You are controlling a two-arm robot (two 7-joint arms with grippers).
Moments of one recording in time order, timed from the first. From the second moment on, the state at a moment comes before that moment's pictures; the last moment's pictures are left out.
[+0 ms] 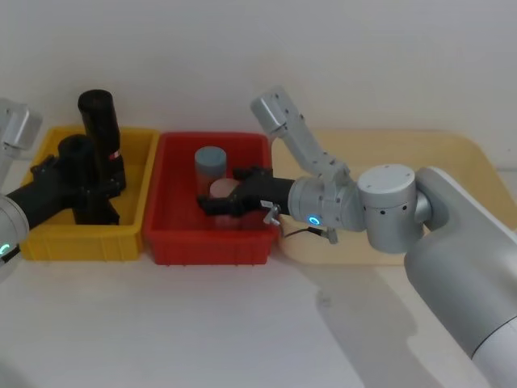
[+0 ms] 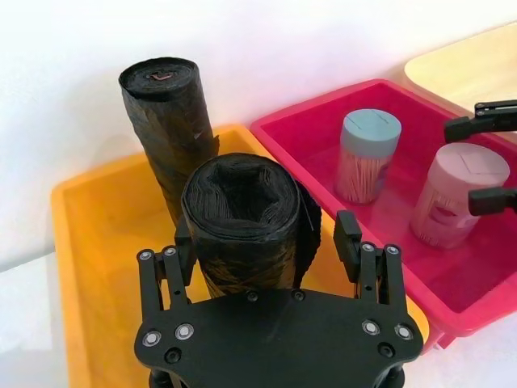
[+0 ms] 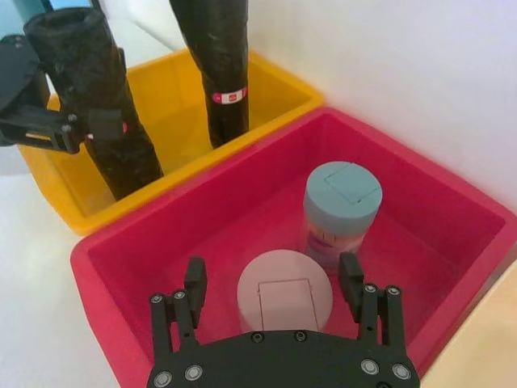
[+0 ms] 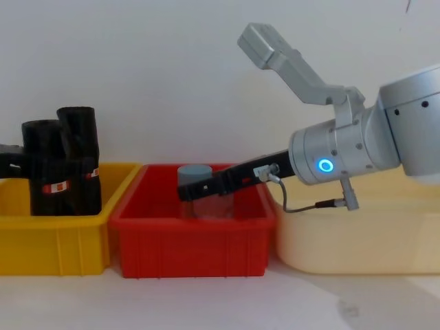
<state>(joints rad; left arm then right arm) -0.37 0.50 0.27 -1.45 -0.43 0.24 -0.35 0.77 0.14 -0.62 -1.02 0.28 0.35 0.53</state>
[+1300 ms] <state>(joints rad) -0.37 0.50 0.27 -1.45 -0.43 0.24 -0.35 0.79 0.13 -0.64 -0.98 0.25 0.36 0.56</state>
